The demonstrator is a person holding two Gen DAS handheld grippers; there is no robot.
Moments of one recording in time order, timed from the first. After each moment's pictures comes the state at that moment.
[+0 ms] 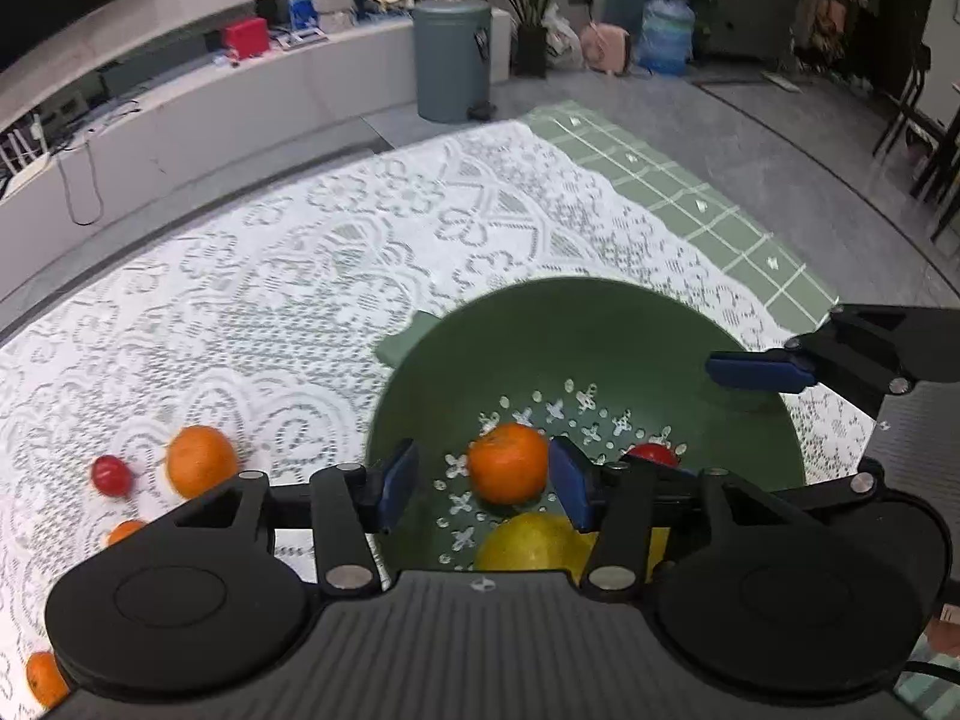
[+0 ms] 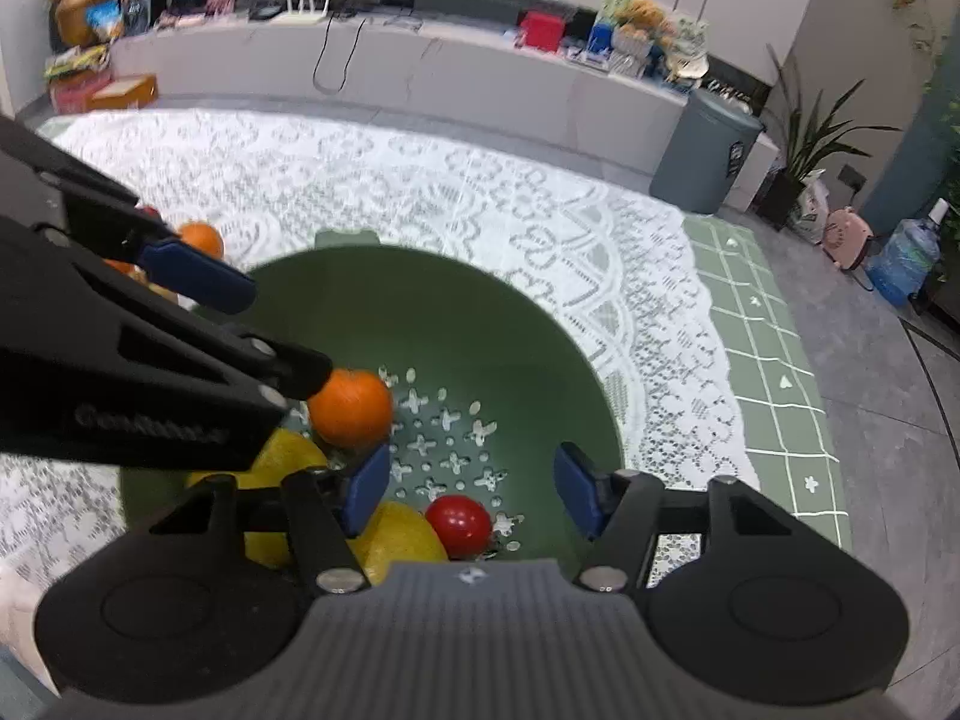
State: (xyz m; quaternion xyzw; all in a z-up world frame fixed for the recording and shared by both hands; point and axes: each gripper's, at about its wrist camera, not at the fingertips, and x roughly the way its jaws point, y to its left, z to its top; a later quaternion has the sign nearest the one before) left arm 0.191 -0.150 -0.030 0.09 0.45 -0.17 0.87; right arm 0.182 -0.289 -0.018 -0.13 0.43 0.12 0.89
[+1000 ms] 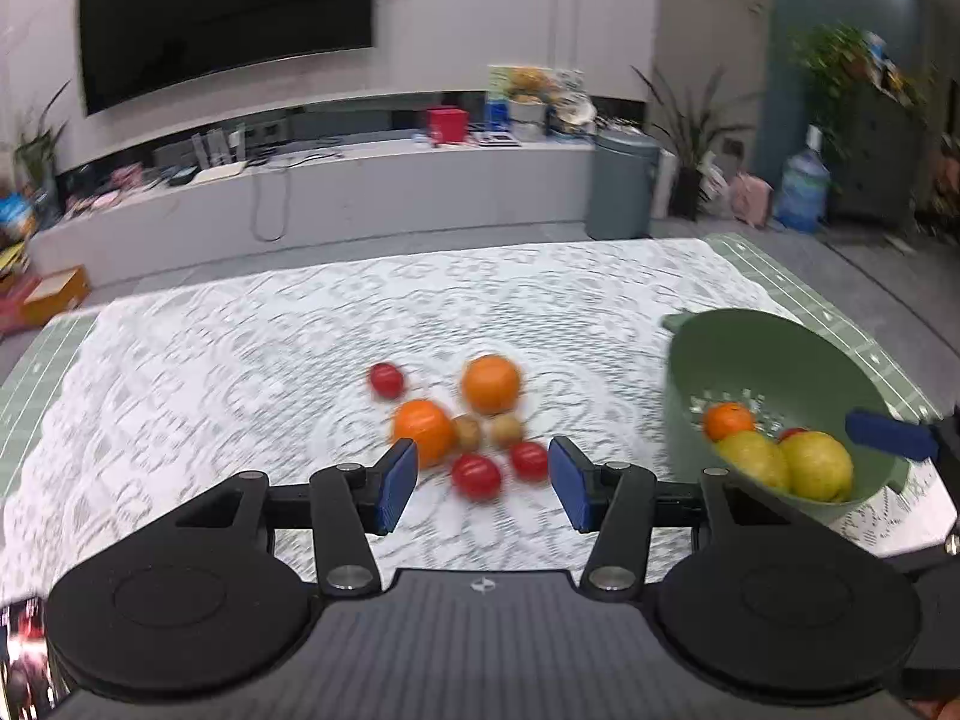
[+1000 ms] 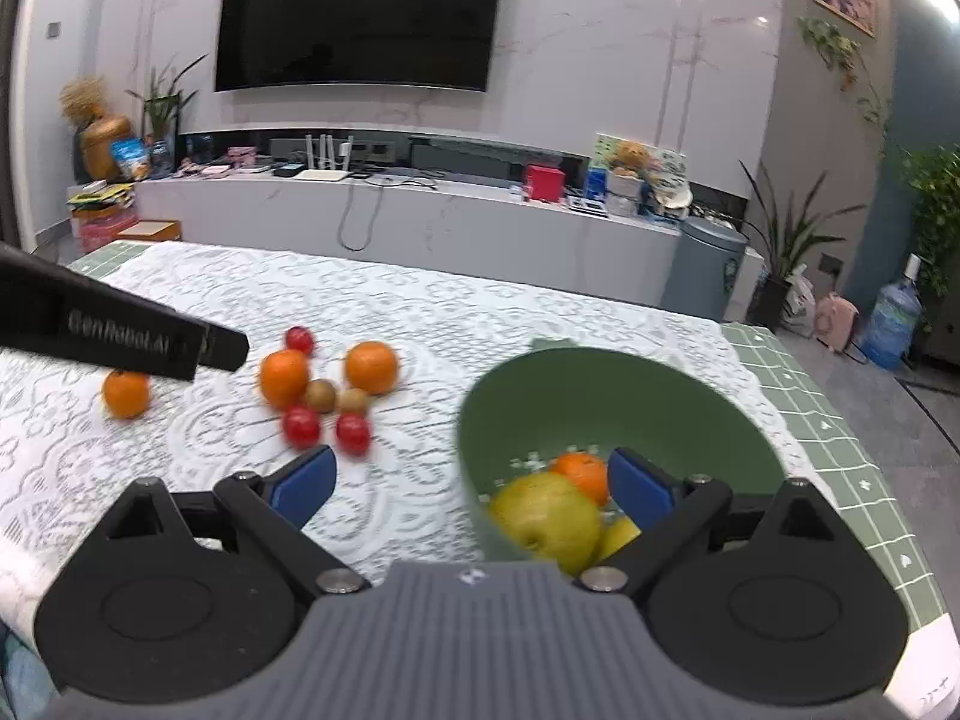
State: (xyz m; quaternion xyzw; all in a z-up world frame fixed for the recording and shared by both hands) left arm 0.076 -0.002 -0.019 0.00 0.33 -0.03 0.94; right arm 0.062 -0.185 -0.014 -0.09 0.28 0.13 0.95
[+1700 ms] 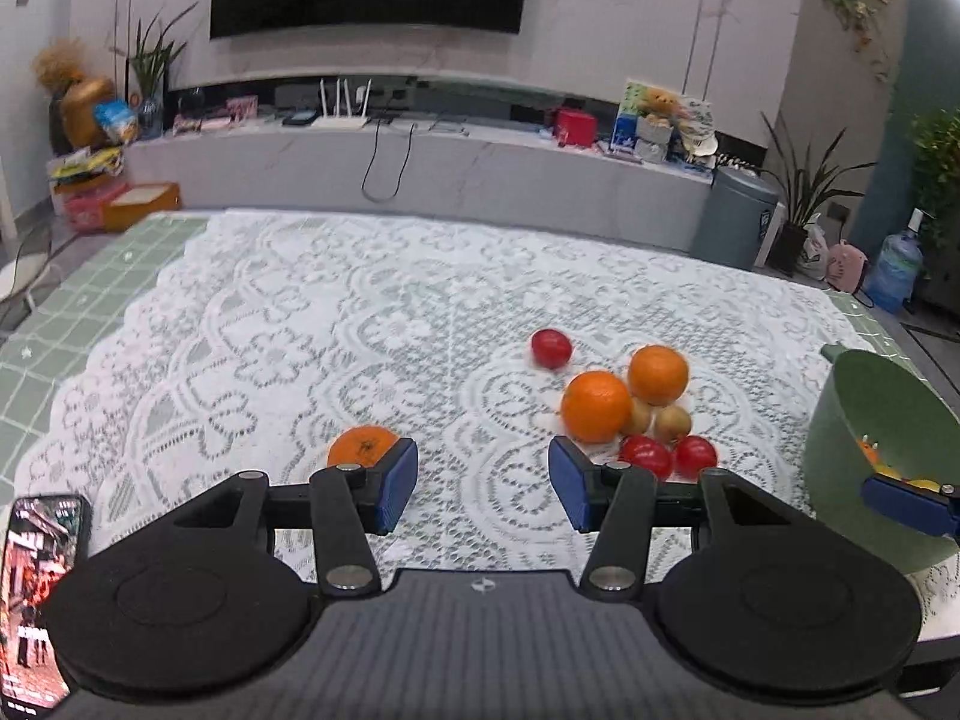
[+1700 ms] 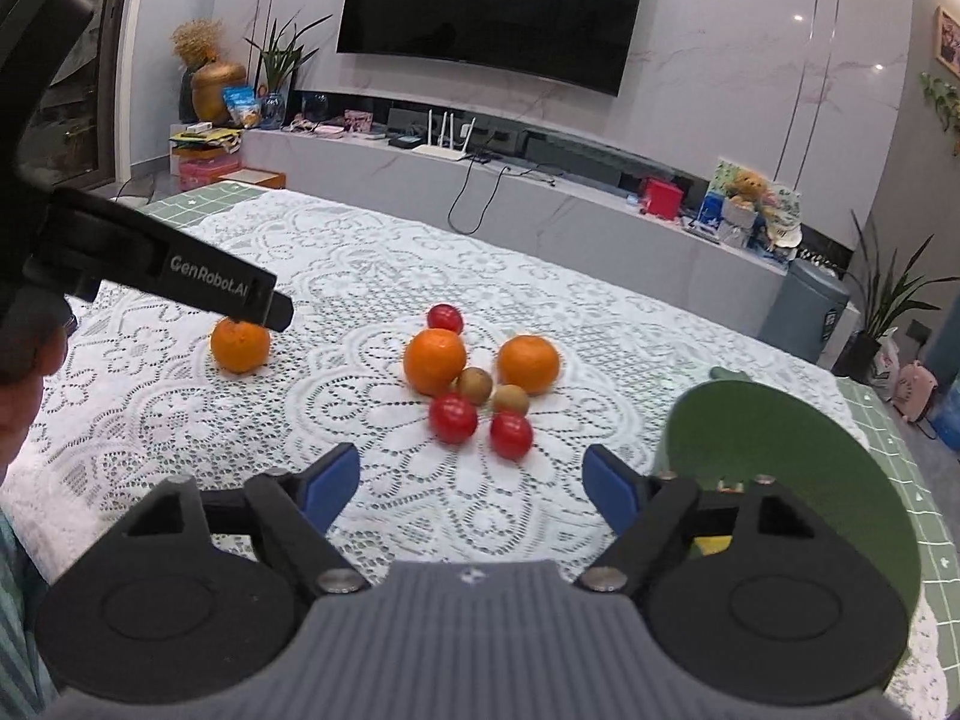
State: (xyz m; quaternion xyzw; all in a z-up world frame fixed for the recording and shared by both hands) left arm 0.070 0.081 -0.050 -0.08 0.34 0.06 0.94; right arm 0.070 -0.120 -0.036 -0.14 0.29 0.23 0.92
